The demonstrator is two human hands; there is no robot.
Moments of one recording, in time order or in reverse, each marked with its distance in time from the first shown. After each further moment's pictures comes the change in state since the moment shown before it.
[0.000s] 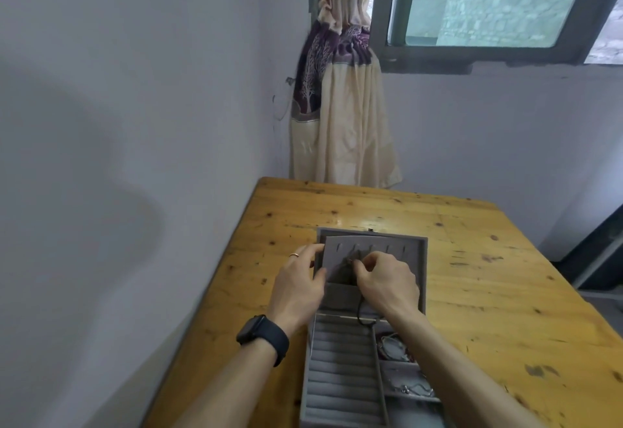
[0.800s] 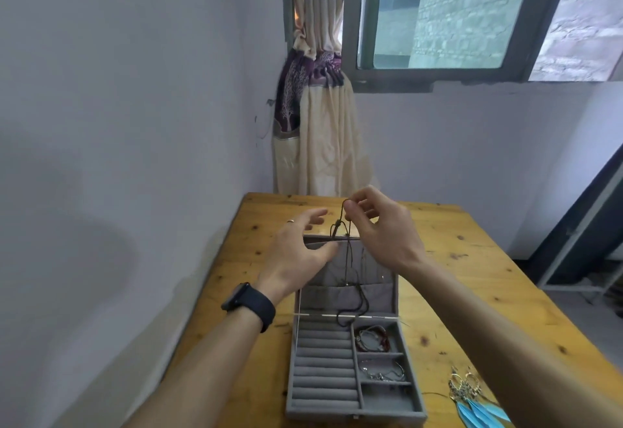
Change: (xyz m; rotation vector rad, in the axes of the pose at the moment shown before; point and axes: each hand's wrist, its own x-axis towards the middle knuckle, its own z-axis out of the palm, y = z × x) left_hand 0.006 0.077 -0.049 -0.093 -0.040 0.182; right_hand -0.016 -0.032 -0.112 0.428 0.137 -0.547
